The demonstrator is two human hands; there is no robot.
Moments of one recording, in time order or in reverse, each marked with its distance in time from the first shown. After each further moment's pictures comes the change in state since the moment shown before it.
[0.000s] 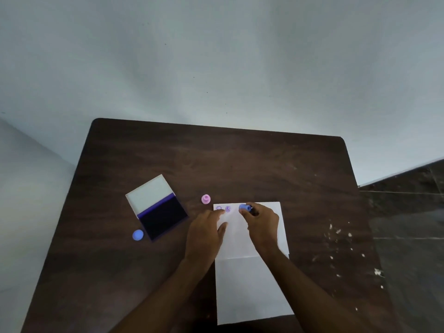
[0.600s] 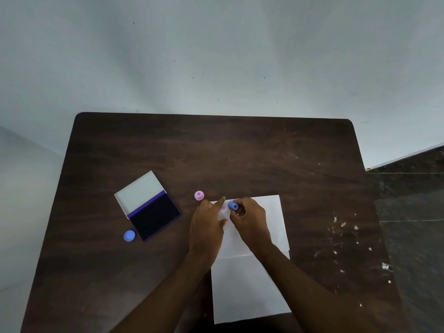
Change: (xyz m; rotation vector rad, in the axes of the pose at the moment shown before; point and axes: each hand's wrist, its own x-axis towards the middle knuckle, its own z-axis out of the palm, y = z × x) left_hand 0.028 0.027 0.014 0.080 -0.178 -0.206; right_hand 0.017 0.019 0.017 -0.094 -0.226 -0.124
